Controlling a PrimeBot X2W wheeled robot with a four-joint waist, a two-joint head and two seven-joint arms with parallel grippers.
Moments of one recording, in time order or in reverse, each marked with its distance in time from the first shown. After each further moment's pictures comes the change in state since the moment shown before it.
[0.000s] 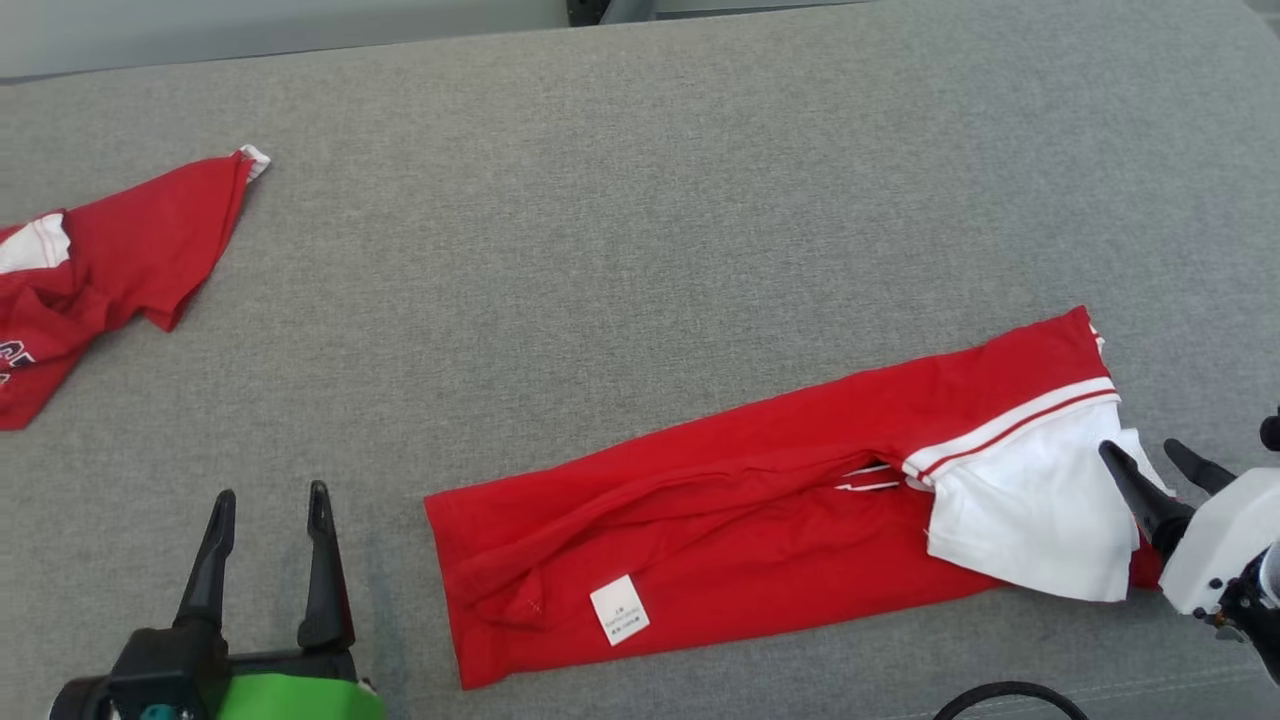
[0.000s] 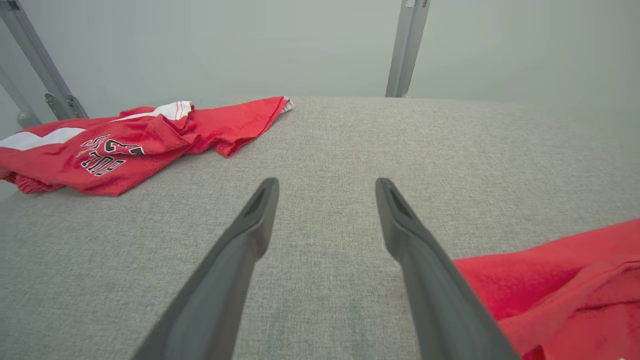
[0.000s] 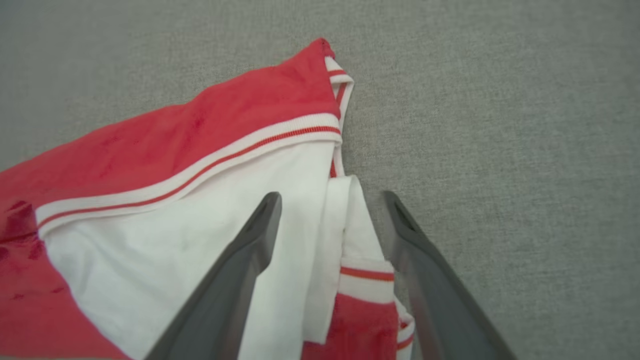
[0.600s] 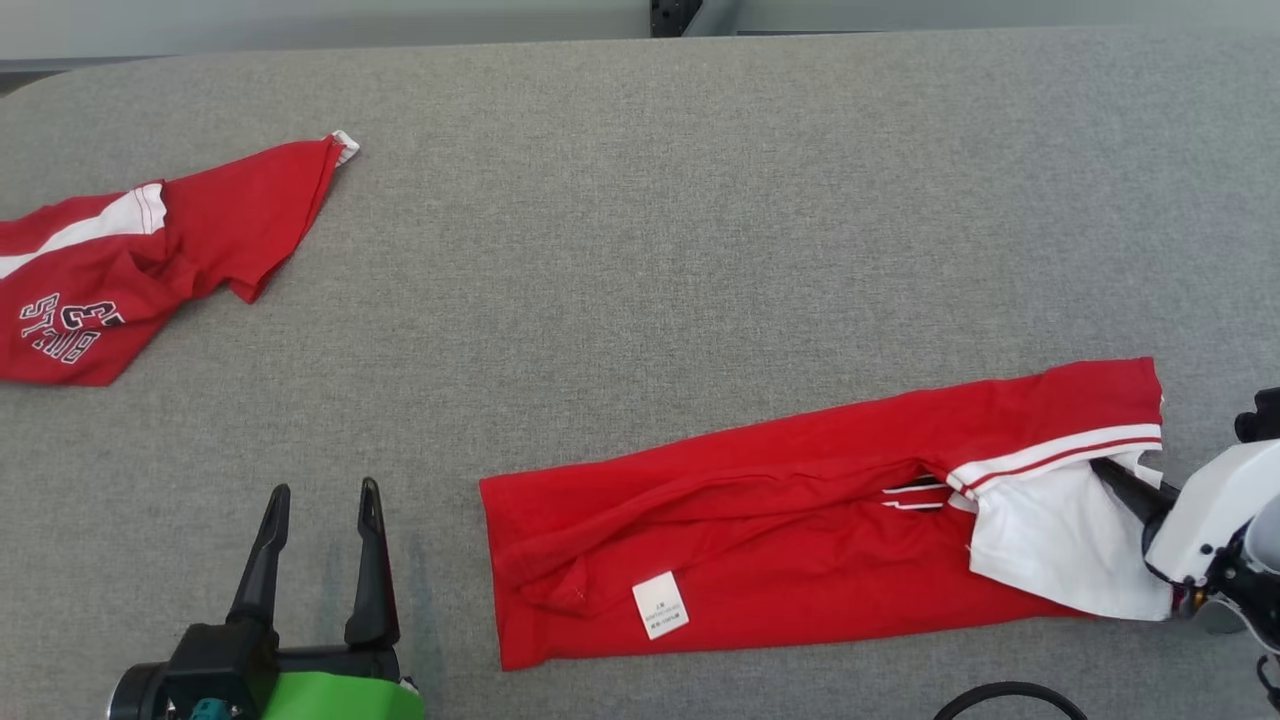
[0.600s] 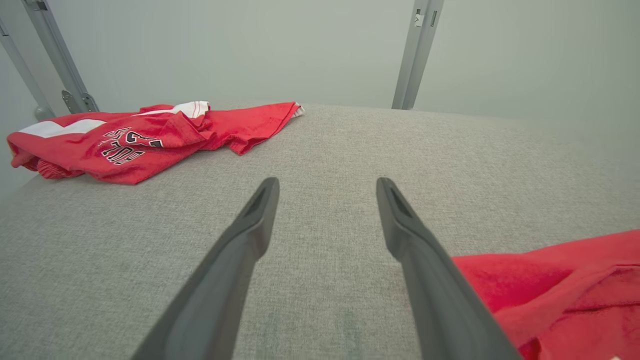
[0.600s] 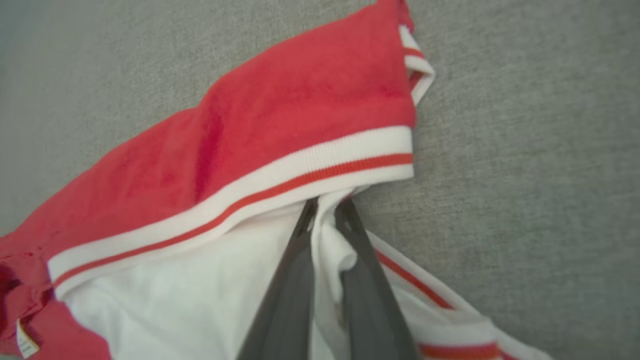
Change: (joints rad) left arm -0.007 -0.276 0.191 0.111 0.246 -0.279 -0.005; right arm -0.174 -0.038 0.175 0.296 0.289 -0.001 0.051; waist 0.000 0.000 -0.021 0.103
